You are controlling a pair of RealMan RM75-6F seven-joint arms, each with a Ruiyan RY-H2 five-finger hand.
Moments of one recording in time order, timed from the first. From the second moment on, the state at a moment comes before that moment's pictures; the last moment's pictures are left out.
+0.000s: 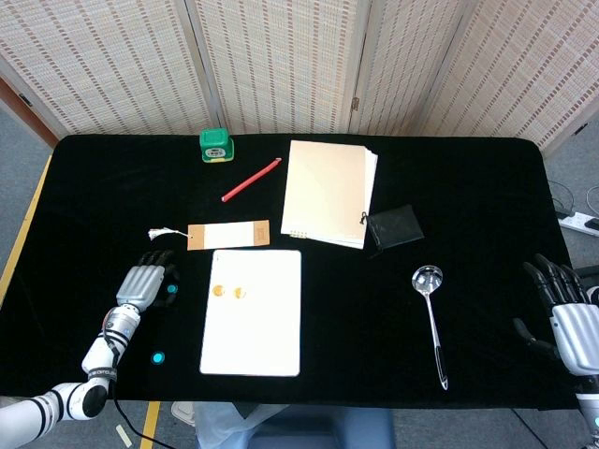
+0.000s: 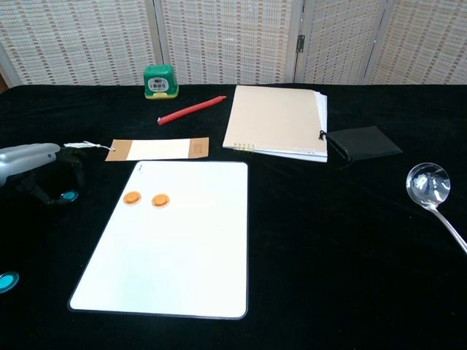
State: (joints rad) left arm -0.61 -1.51 -0.10 -1.26 1.05 0.87 0.15; right arm 0.06 -1.05 0.04 -1.57 -1.57 1.51 0.18
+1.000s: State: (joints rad) left arm -0.57 -1.52 -0.10 -1.22 1.14 0.88 0.07; right arm 0.06 -1.04 0.04 -1.60 -1.57 1.52 0.16
